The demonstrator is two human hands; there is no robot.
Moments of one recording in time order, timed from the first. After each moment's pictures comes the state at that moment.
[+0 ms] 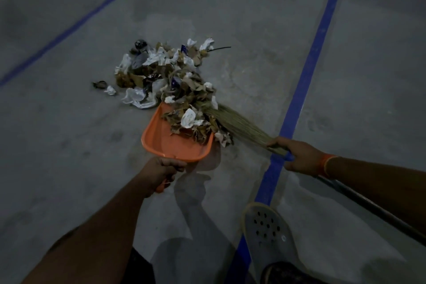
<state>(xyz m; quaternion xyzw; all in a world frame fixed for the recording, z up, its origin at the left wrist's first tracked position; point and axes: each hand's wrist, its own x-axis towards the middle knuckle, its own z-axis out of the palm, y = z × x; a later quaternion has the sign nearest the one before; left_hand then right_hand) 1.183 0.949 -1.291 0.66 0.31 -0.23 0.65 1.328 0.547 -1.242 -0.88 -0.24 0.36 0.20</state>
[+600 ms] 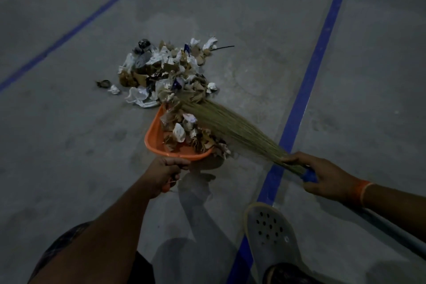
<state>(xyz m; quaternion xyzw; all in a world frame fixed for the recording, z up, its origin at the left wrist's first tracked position) 1.181 0.940 -1.302 0.62 0.33 -0.19 0.69 1.280 0.502 -1.236 -0.85 -0.26 0.34 0.32</state>
